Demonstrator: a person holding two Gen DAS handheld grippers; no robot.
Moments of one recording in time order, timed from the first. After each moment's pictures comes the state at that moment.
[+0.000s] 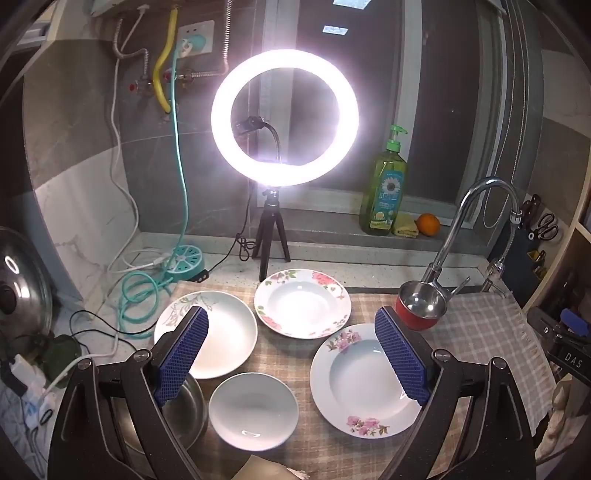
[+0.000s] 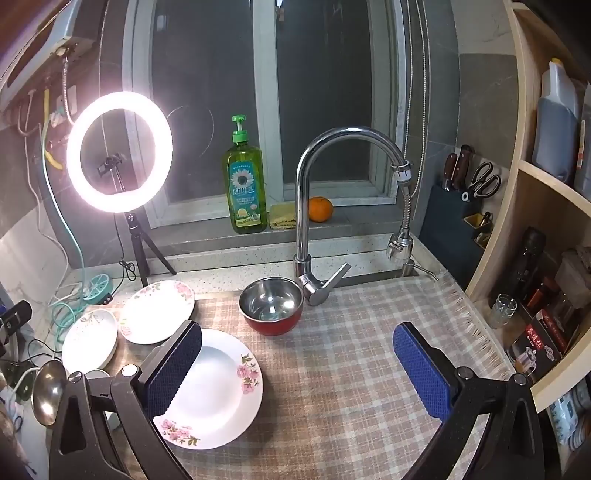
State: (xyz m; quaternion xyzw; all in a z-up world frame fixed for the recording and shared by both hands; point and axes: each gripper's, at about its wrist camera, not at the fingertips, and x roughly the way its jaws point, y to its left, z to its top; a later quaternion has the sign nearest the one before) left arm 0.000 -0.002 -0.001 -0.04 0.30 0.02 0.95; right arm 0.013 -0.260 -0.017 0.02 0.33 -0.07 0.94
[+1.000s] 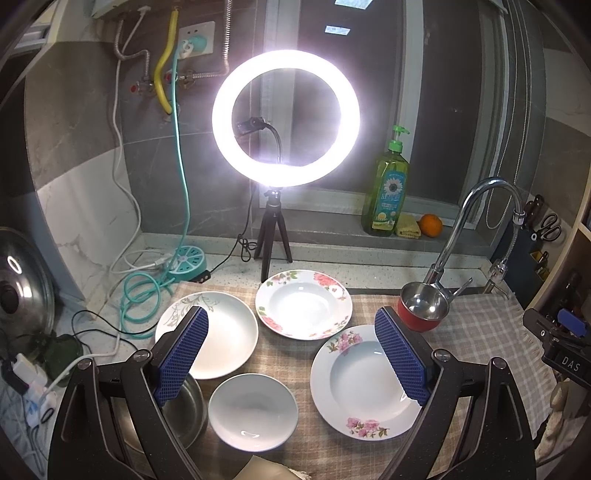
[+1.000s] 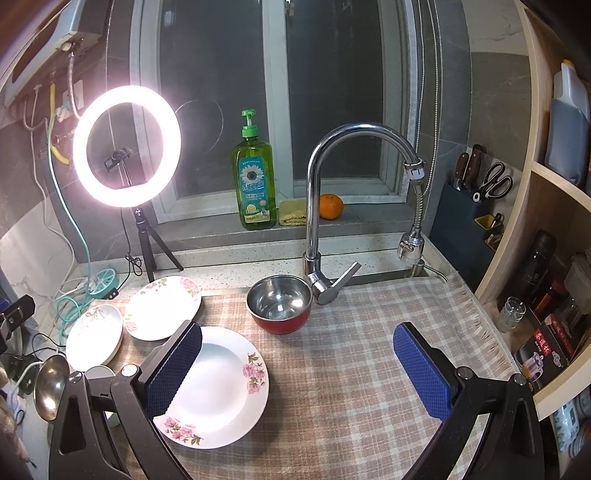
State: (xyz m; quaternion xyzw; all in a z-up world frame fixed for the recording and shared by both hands) left arm -0.002 -0.004 -0.003 -0.04 0.30 0.02 0.95; right arm 0.025 -0.257 -0.028 0.02 0.34 -0.05 0.94
